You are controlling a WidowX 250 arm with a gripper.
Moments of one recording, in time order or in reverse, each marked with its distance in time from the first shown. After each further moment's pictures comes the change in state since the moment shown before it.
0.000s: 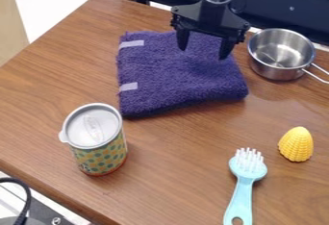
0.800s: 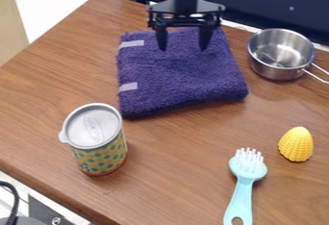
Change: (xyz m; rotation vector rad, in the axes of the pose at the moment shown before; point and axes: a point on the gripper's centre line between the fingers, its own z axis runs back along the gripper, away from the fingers) arm 0.002 0.032 -0.006 -0.043 0.218 0.302
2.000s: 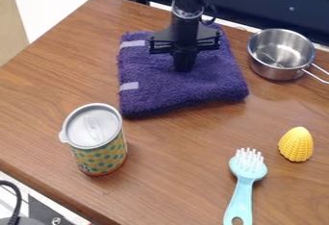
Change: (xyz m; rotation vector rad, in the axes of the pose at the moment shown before) arm -0.021 -0.006 -0.035 0.001 -0.062 0.010
